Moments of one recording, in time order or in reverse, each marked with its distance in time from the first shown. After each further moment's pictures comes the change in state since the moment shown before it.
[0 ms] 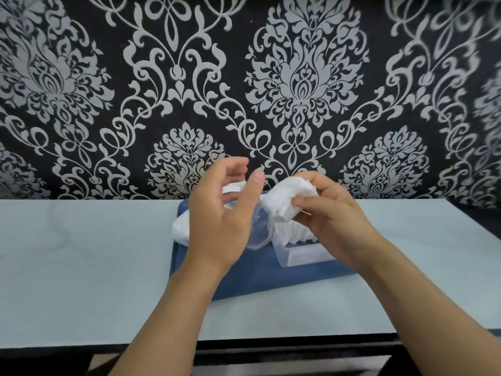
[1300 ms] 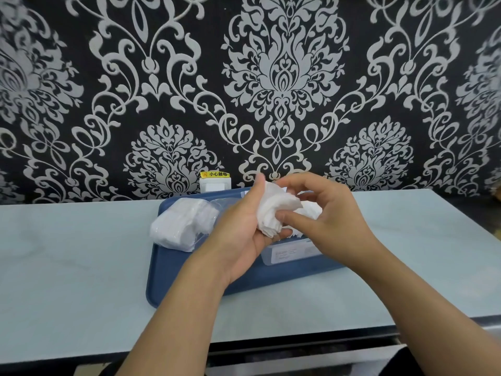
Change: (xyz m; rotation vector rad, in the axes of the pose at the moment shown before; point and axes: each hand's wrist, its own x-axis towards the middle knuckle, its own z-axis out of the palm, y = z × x) left_hand -0.003 -0.004 0.051 -0.632 -0.402 -0.820; right_hand -0.018 -0.006 -0.021 -0.755 0.096 -0.321
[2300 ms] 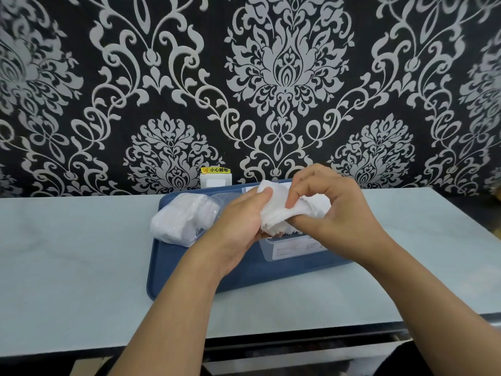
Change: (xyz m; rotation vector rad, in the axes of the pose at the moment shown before) left_hand 0.007 -0.004 -0.011 0.255 0.131 0.017; right_hand -0.001 -0.006 -0.006 -0.107 -0.022 -0.022
